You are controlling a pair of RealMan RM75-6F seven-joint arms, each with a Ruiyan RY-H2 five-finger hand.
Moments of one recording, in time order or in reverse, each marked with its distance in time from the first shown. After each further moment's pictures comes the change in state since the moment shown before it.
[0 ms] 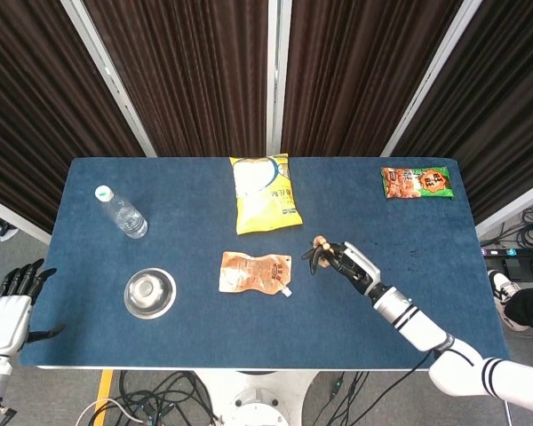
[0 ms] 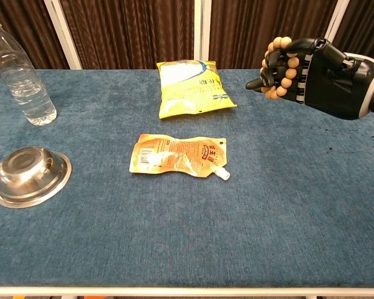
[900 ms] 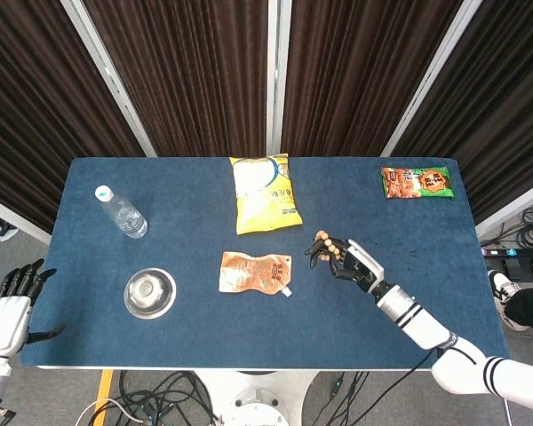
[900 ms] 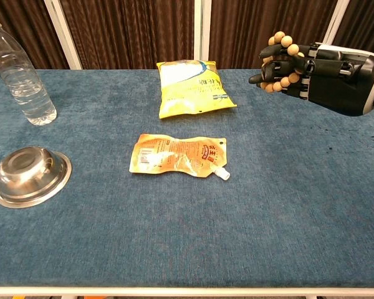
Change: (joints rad) left arm 0.004 0.003 0.001 -0.006 0.009 0.013 -0.003; right arm -0.003 -0.002 -0.005 0.031 -0.006 0.031 0.037
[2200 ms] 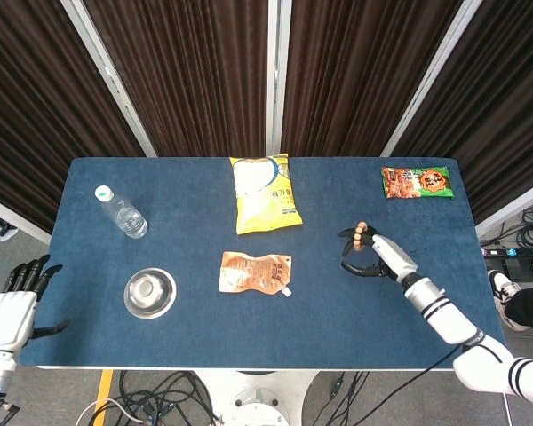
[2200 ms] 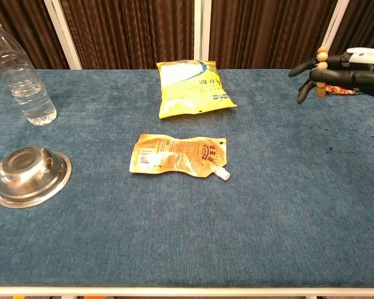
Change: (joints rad) left arm -0.024 0.007 -0.007 -0.023 -0.002 -0.022 0.027; right arm -0.018 0.102 -0.004 -0.002 0.161 -0.135 -0.834
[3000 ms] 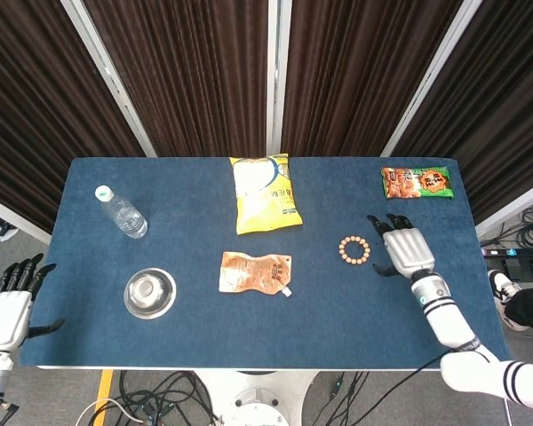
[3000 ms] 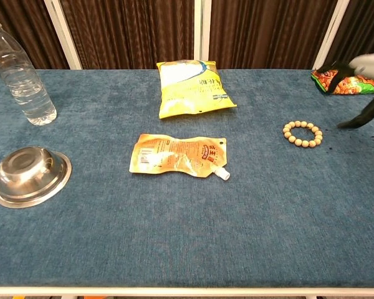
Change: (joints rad) left arm 0.008 -0.020 -0.012 0.028 -0.023 0.020 0.022; right arm 0.013 0.047 0.000 -0.203 0.447 0.117 -1.036
